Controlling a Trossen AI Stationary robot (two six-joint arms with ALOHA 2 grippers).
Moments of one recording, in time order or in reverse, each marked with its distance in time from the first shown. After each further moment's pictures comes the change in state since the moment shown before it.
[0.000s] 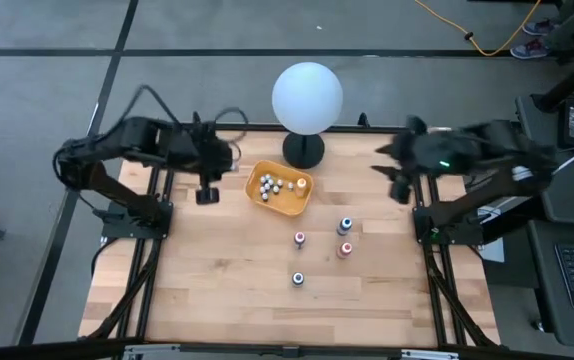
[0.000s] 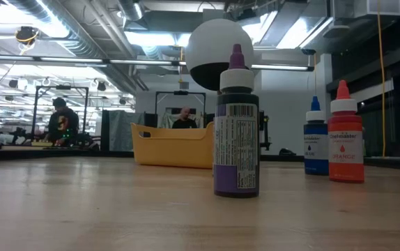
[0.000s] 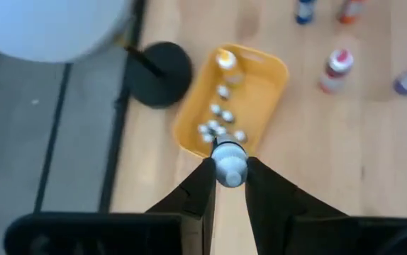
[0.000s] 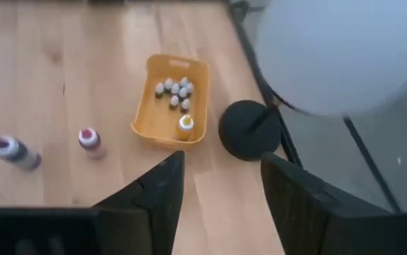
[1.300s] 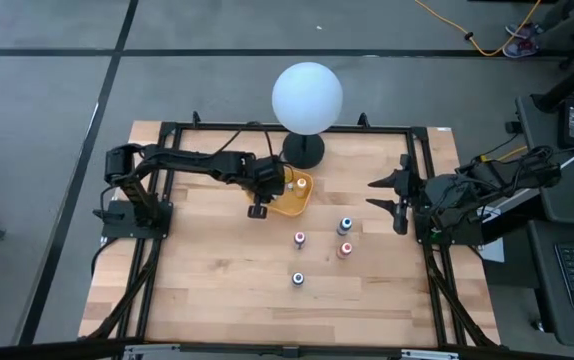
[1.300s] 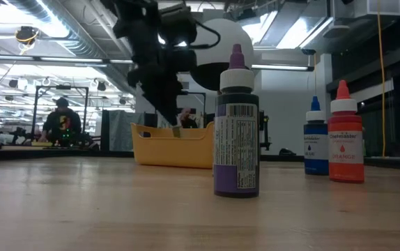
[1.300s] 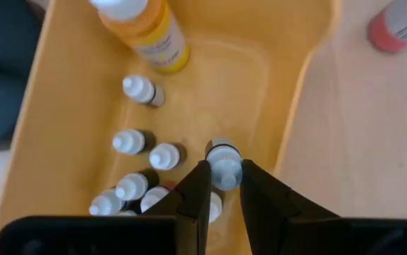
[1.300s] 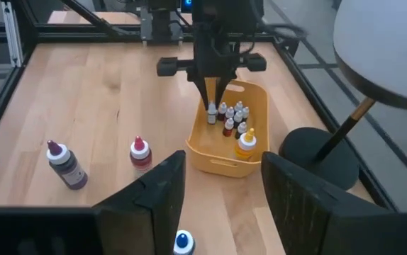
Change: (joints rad) left arm 0.235 0.326 -0.658 0.856 0.327 0.314; right arm 0.213 -0.418 -0.795 0.631 0.063 0.023
